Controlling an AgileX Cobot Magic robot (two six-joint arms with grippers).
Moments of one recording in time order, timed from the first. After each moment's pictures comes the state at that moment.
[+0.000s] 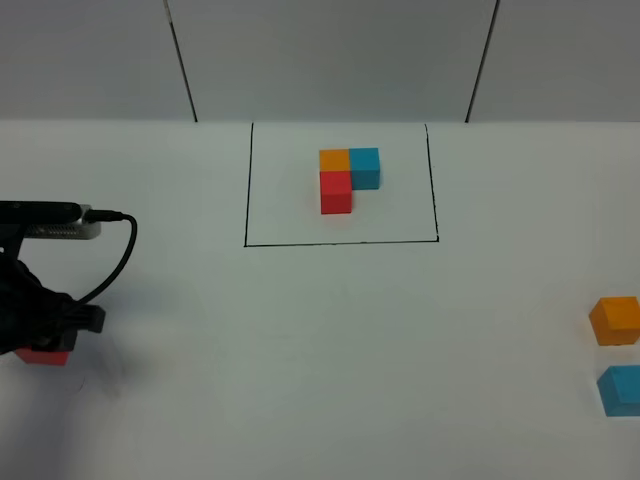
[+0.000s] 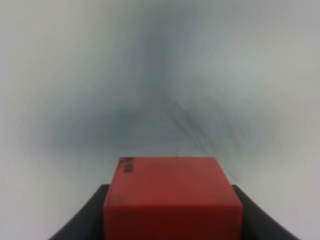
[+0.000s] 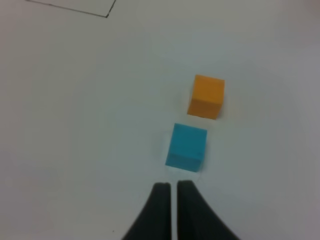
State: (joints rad) left arm -0.10 1.48 -0.79 0.04 0.62 -0.05; right arm 0.14 0.10 -0.50 -0.02 1.07 -0.09
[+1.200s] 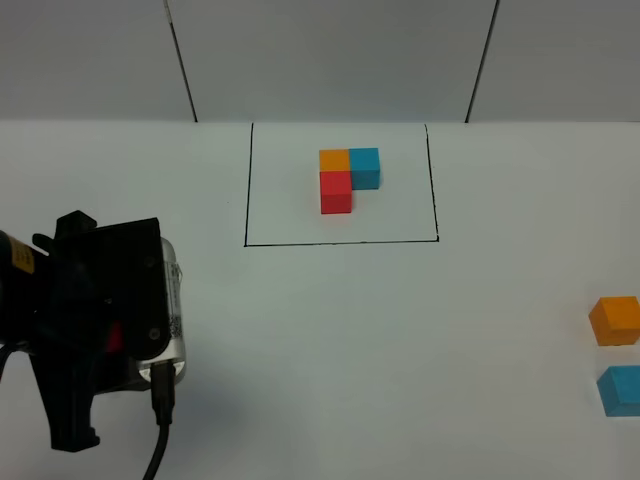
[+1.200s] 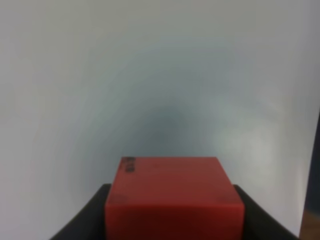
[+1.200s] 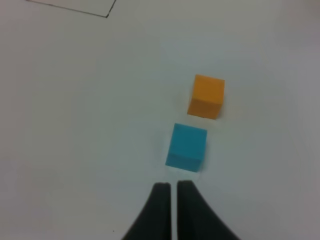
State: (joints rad) left arm -0.47 1.23 -0.94 -0.23 0.92 1.00; right arm 0.14 0.10 -0.50 -0.02 1.07 -0.09
